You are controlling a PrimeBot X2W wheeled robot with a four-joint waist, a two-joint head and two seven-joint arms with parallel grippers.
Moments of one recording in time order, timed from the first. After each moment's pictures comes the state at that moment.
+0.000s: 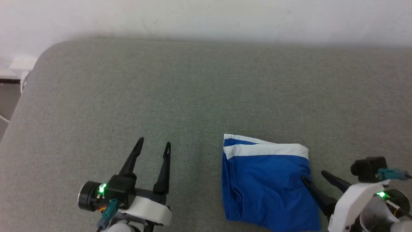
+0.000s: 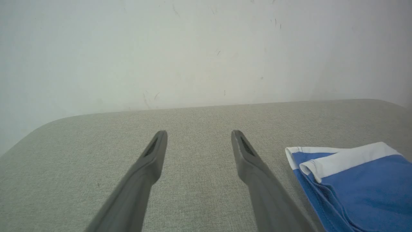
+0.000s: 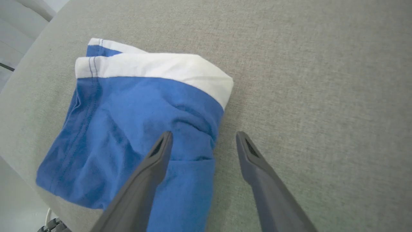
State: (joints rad) left arm -0.02 0.06 -0.14 0.05 -0.04 -0.06 -0.26; right arm 0.06 -0.31 0.13 -0.09 0.54 0.13 0.44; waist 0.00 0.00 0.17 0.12
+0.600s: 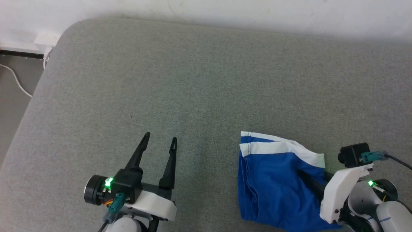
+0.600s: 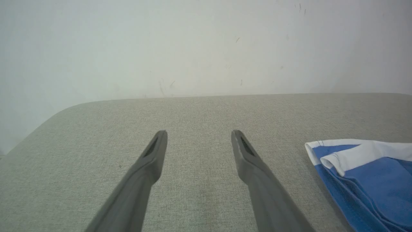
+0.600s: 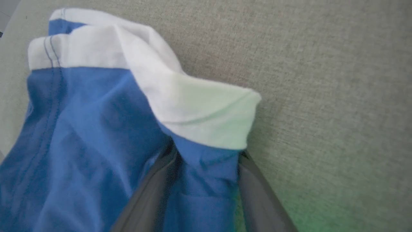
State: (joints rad) left arm -0.06 0.06 -0.17 0.07 -0.05 -0.05 -0.26; right arm -0.09 -0.29 0.18 0.13 0.55 0.13 0.52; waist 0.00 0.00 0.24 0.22
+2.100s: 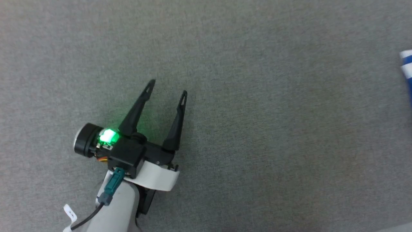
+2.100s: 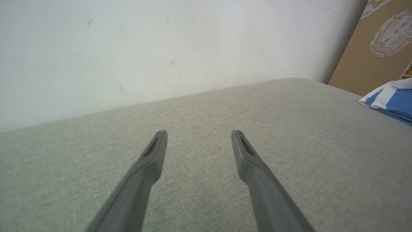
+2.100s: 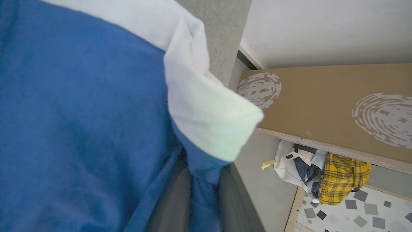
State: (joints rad) left arm -0.24 0.13 -0.25 -0.07 0.01 -0.06 -0.26; right arm -0.69 -1.02 0.60 0.59 0.37 0.13 0.15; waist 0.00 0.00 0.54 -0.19
